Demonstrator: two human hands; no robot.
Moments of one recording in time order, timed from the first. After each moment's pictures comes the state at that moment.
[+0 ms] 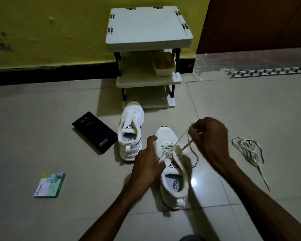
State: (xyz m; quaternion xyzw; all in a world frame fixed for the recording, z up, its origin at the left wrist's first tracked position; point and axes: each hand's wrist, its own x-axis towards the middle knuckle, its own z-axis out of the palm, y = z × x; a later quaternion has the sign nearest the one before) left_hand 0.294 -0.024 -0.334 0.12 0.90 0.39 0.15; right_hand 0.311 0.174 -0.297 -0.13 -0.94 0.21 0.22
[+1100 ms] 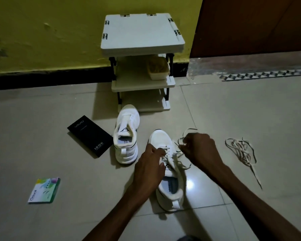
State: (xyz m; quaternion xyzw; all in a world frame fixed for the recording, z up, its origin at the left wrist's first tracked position) left_hand 0.304 -0.011 -0.337 0.21 0.93 0.29 0.07; right_hand 0.322 0.165 -0.299 -0.16 -0.97 0.18 0.00
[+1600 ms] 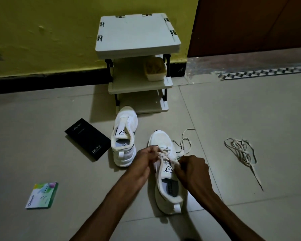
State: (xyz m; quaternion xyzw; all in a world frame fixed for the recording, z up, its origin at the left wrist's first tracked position) left_hand 0.279 -0.001 -0.336 -0.10 0.56 0.76 0.31; right_hand 0.360 0.138 -0.341 -0.19 -0.94 0.27 0.02
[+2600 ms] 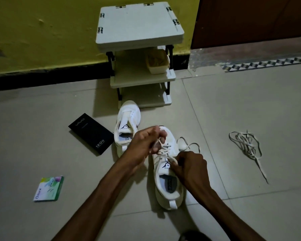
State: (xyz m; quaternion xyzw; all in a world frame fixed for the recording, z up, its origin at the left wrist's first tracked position) left_hand 0.262 -0.021 -0.295 0.10 0.63 0.71 0.29; right_hand 0.360 0.120 -0.346 -0.20 -0.94 0.29 0.02
